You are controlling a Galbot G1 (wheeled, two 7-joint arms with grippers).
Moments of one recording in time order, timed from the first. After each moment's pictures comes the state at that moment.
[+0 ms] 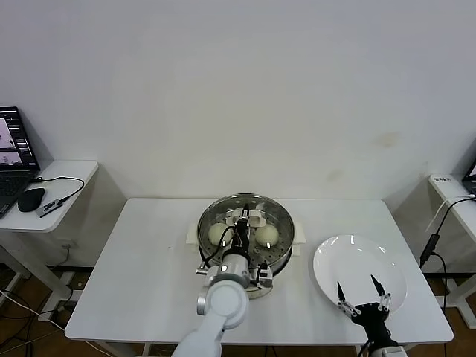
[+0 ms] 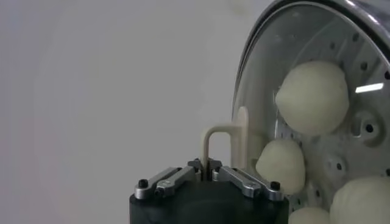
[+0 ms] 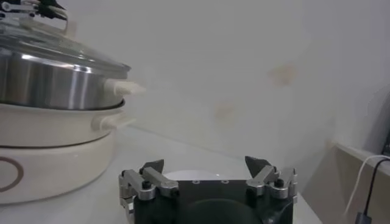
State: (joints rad) left arm 1.00 -1.55 0.00 -1.78 1.61 0.36 0.30; right arm -1.64 1.54 0.84 1.92 -0.10 0.19 -0.25
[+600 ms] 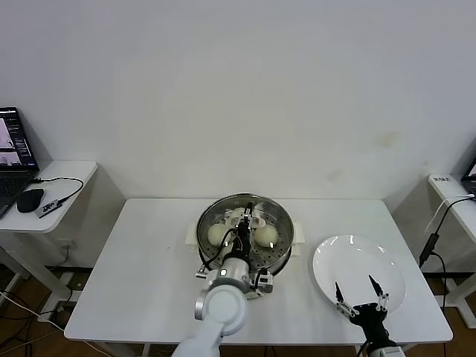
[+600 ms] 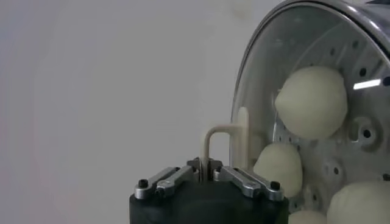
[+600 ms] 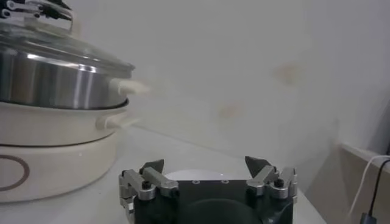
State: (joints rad) left arm 1.03 -1.53 0.02 -1.82 1.58 0.36 0.30; right arm -1.64 1.54 0.83 1.92 -0.11 0.19 -0.25
